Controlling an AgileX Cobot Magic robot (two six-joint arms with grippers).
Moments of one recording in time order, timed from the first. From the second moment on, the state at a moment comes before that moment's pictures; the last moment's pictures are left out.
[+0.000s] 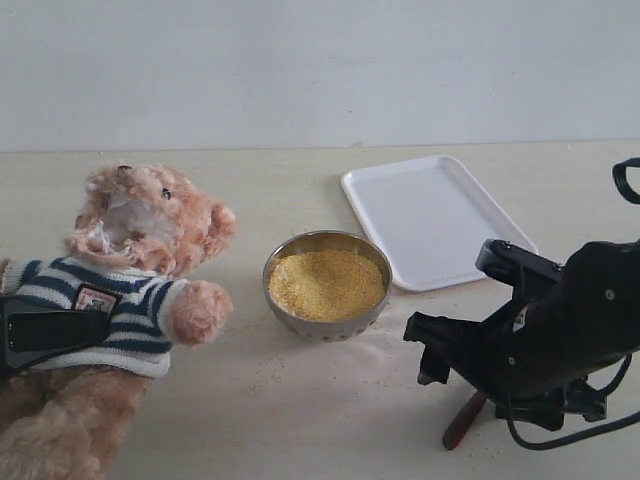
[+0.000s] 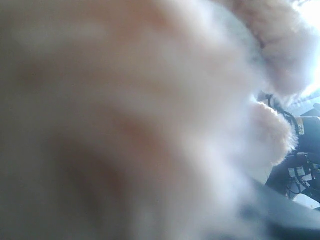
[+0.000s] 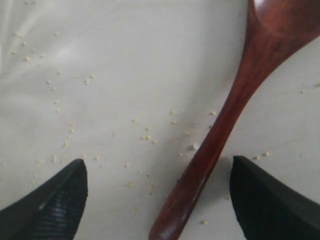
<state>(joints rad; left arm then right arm) 0.38 1.62 -0.34 -1.55 1.18 1.70 0.55 1.66 -0.62 0.30 0.21 0.55</state>
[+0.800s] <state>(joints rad) 0.38 1.62 -0.34 -1.55 1.19 1.70 0.51 1.70 -0.64 0.31 0.19 0.40</state>
